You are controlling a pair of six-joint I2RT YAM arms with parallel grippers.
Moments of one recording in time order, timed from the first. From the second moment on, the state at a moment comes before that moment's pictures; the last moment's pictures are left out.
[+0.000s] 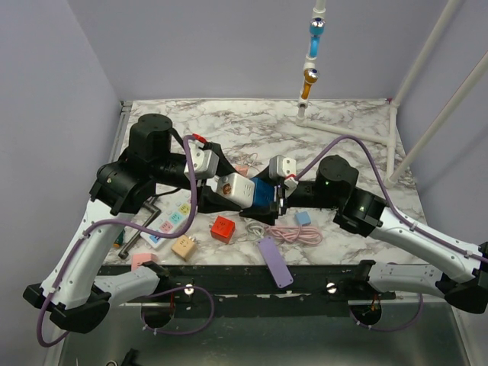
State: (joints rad) left arm -0.56 1.07 1.51 -0.82 1.15 0.45; right arm 0.99 1.07 1.06 -0.03 -0.49 -0.18
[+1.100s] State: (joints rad) left arm -0.57 1.14 1.68 -1.16 1.05 0.75; right arm 1.01 1.09 1.09 -0.12 -0.45 -0.26
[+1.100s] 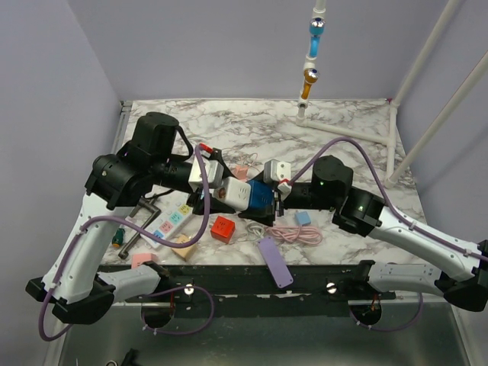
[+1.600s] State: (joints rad) left arm -0.51 1.02 1.71 -1.20 1.04 0.83; right arm 0.99 1.02 0.96 -0.39 -0.40 -0.22
